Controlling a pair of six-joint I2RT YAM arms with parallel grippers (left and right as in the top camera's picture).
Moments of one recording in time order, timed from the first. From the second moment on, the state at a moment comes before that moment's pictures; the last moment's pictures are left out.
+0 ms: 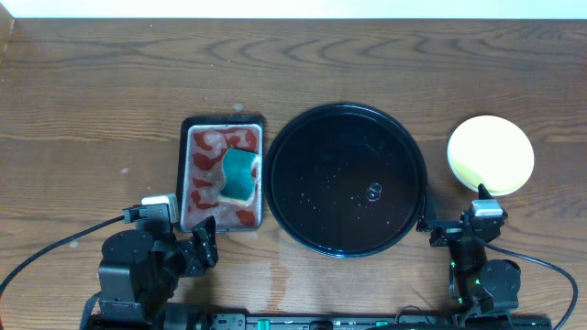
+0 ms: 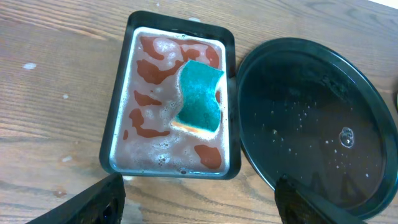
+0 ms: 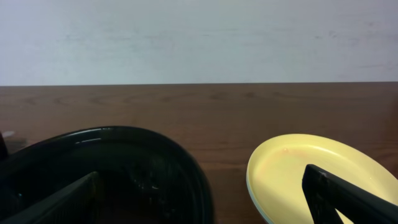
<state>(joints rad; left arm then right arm) -0.10 0.42 0.77 -1.05 0.09 -0.27 0.10 0.01 0.01 -0.07 0.02 0.04</state>
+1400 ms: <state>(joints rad) -0.03 0.08 0.35 -0.69 0.07 -0.25 0.10 0.01 0.01 -0.07 0.02 0.04</state>
